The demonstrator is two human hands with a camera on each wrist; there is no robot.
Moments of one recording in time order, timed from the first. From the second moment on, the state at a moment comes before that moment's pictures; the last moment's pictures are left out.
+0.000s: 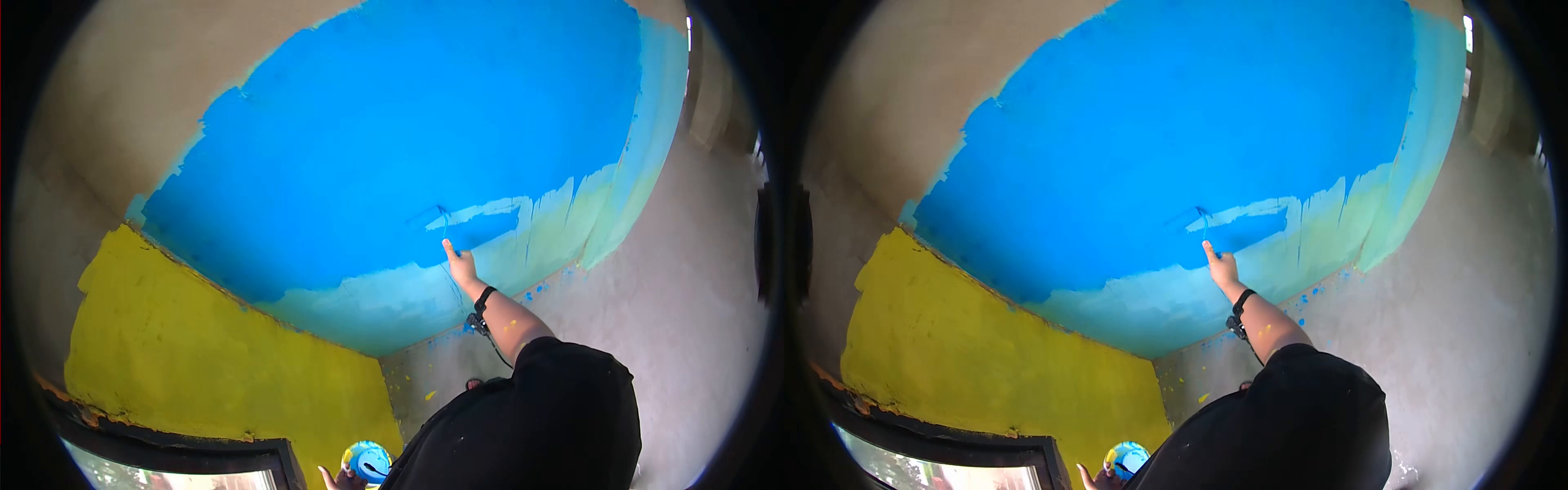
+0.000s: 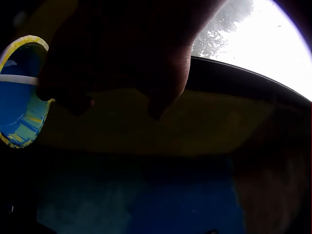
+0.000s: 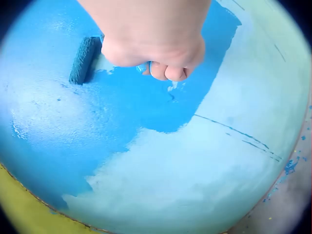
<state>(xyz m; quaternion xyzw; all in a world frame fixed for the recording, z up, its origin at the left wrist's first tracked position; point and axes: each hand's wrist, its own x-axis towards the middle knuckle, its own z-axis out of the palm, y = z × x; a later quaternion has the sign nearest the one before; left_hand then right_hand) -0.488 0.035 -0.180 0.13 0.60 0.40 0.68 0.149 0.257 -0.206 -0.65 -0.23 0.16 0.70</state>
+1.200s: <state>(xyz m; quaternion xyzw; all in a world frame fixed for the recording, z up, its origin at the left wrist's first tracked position) -0.262 -0.273 -0.102 0.05 0.65 0.47 0.60 0.414 0.089 -0.188 -0.92 -0.30 0.04 0.27</state>
